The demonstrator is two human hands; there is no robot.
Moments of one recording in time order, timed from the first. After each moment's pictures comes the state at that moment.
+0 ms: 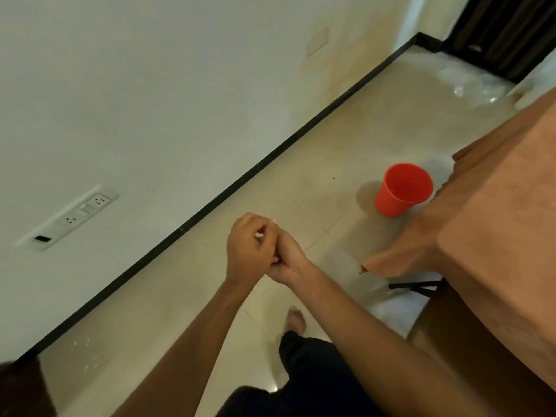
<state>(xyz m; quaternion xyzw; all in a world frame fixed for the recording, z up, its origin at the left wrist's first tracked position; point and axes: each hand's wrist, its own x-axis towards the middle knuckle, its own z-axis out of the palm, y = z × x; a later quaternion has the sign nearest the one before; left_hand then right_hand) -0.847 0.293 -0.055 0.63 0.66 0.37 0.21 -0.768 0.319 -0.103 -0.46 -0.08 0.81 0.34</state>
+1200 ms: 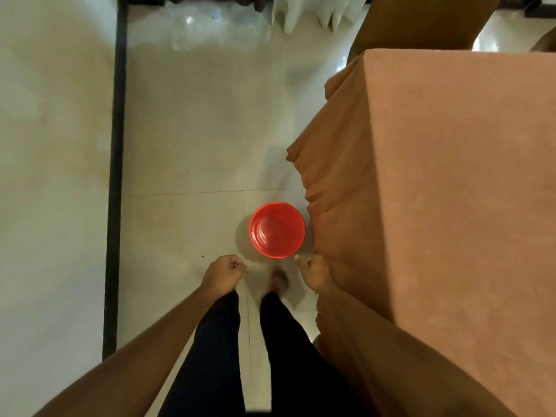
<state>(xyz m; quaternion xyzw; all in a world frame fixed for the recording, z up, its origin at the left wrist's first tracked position) -0.431 0.837 -0.275 0.68 0.46 -0.25 0.51 -0.281 0.650 -0.299 -0.88 -0.11 0.44 0.17</state>
